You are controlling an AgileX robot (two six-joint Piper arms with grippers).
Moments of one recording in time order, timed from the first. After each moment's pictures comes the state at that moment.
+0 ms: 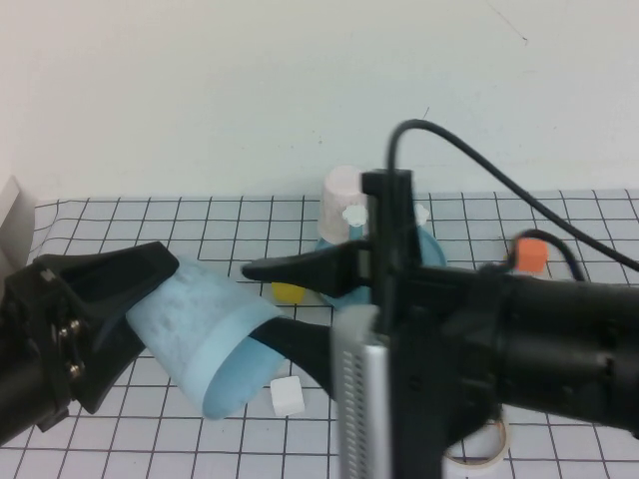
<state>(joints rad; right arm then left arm) 0.95 1.32 -0.96 1.74 0.17 -2.84 -0.08 0.82 -0.48 -1.71 0.66 0.46</state>
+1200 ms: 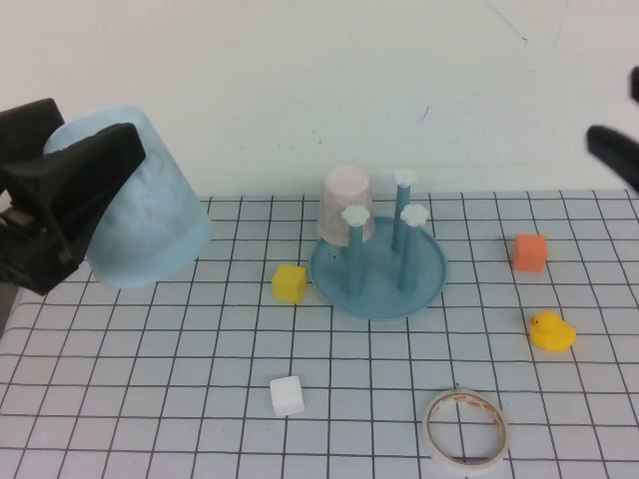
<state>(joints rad) 0.95 0.81 -0.82 1.76 -0.23 -2.38 -0.08 0.82 -0.74 -1.70 0.57 1.46</state>
